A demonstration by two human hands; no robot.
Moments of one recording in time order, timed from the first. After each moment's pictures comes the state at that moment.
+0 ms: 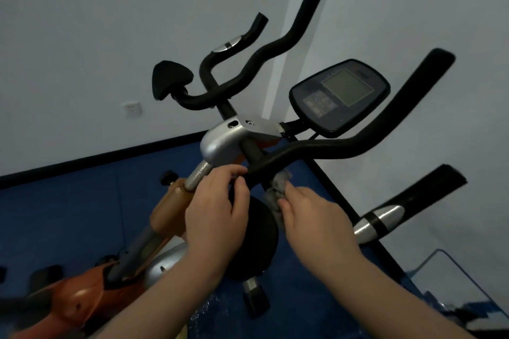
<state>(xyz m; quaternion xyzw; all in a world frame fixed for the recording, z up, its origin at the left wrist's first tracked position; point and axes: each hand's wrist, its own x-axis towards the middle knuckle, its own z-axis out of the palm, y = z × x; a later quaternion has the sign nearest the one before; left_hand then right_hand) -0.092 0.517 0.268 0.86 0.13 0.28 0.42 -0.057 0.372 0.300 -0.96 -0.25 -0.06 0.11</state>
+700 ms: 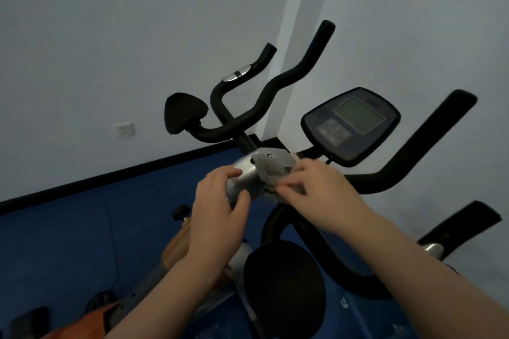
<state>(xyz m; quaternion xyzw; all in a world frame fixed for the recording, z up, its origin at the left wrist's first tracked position) -0.050 0.590 0.273 0.82 0.11 0.23 0.51 0.019 0.434 0.341 -0.96 -0.27 0.00 0.12</state>
